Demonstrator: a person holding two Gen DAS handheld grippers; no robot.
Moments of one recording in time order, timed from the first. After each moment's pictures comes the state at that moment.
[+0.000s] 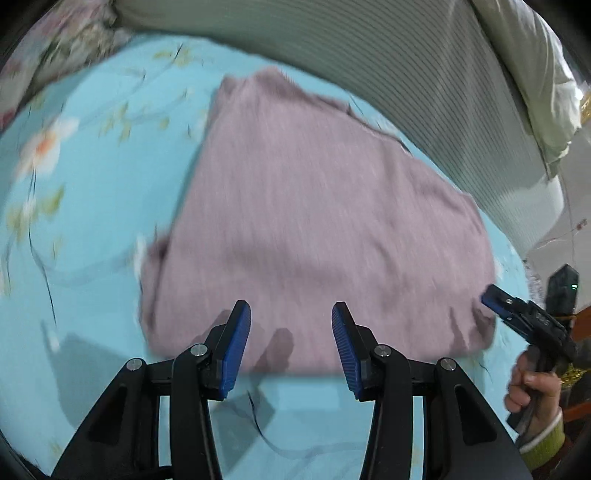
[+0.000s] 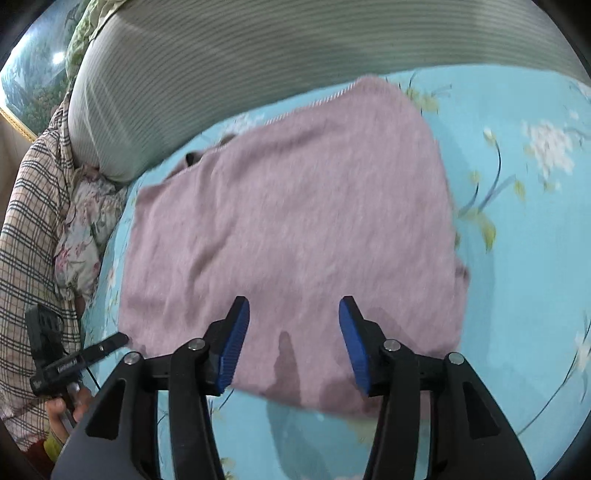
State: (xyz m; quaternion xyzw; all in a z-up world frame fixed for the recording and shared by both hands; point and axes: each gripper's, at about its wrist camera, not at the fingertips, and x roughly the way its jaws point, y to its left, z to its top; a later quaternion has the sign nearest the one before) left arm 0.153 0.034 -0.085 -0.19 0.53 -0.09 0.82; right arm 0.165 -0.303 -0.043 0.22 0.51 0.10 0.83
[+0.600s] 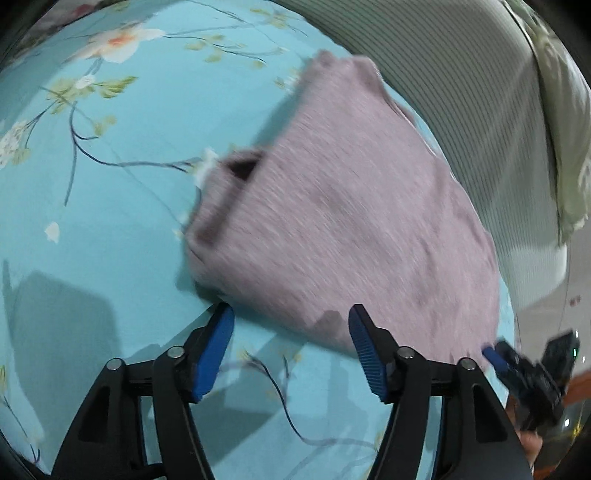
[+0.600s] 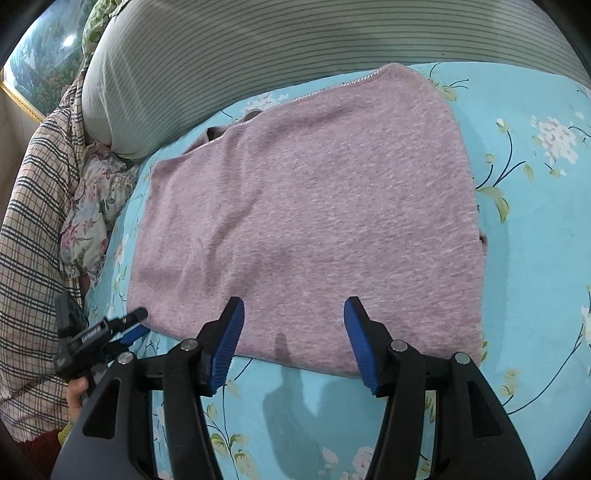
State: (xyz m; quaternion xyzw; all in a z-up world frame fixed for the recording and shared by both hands) left arm 0.139 0.058 -0.132 -0.30 0.51 -0.01 0.80; right arm 0.150 -0.288 -0.032 0.20 0.52 0.11 0.82
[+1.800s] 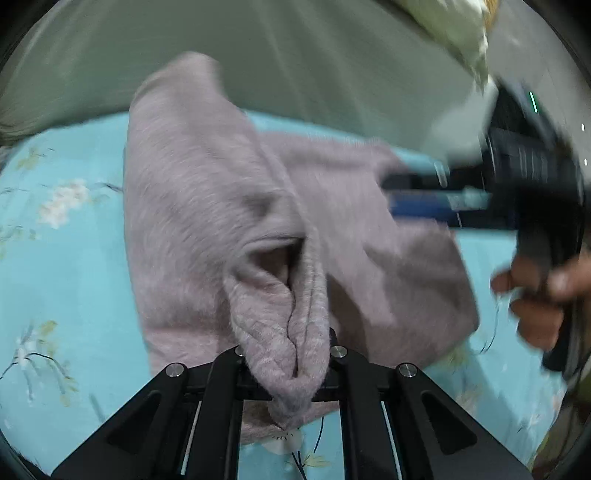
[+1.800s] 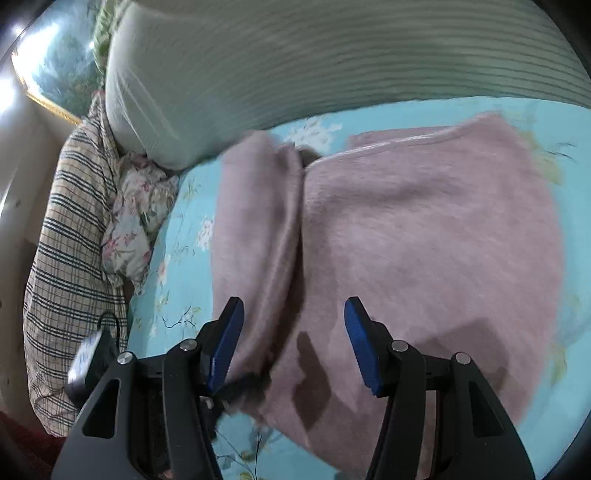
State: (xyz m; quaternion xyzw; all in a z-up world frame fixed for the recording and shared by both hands) left arm 0.193 -0.133 -0.083 -0.02 0.47 -0.20 0.86; right arm 0.277 -0.273 -0.038 0.24 0.53 0.23 0.78
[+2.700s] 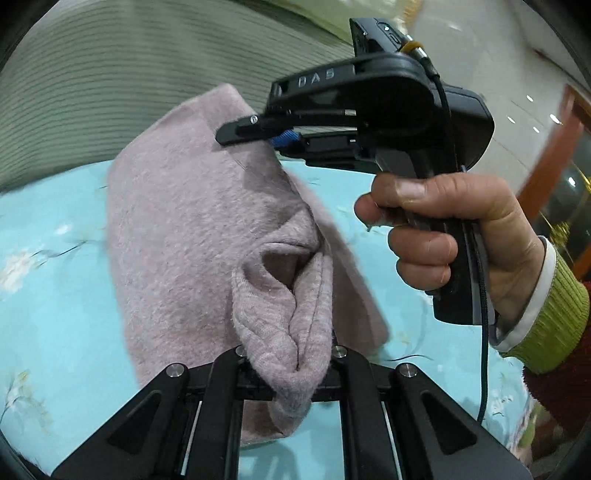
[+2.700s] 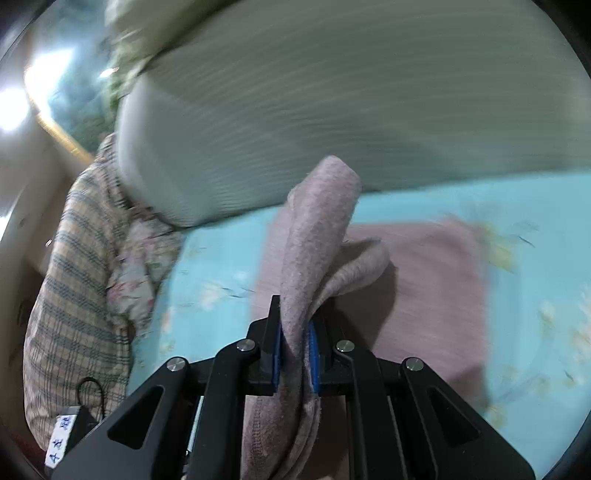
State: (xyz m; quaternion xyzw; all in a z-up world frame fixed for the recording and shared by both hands) left arm 0.175 -0.228 -0.026 0.00 0.43 -0.32 0.85; right arm 0.257 -0.361 0.003 0.28 0.45 0.17 0.83
